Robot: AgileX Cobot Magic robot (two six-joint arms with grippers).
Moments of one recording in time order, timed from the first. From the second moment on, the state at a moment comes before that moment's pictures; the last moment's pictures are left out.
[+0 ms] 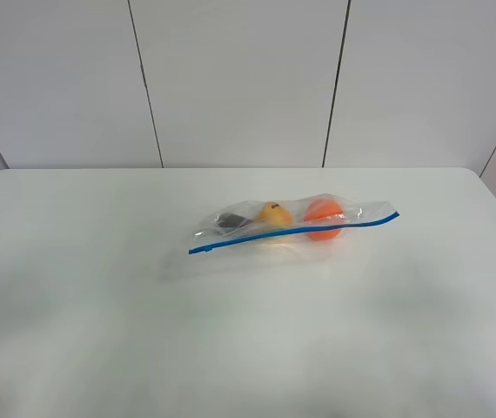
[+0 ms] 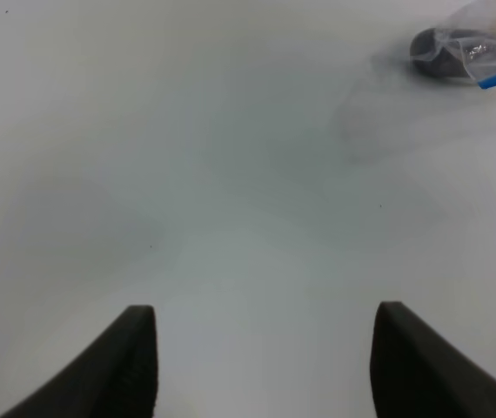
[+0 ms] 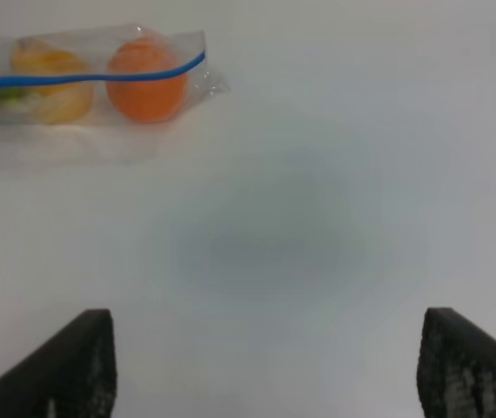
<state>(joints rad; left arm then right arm) -0.04 0.00 -0.49 -0.07 1.07 0.07 0.03 0.05 -0.51 0.02 1.07 0.00</state>
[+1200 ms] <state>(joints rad) -0.04 0.00 -0.49 -0.07 1.07 0.07 0.03 0.05 -0.51 0.02 1.06 0.01</state>
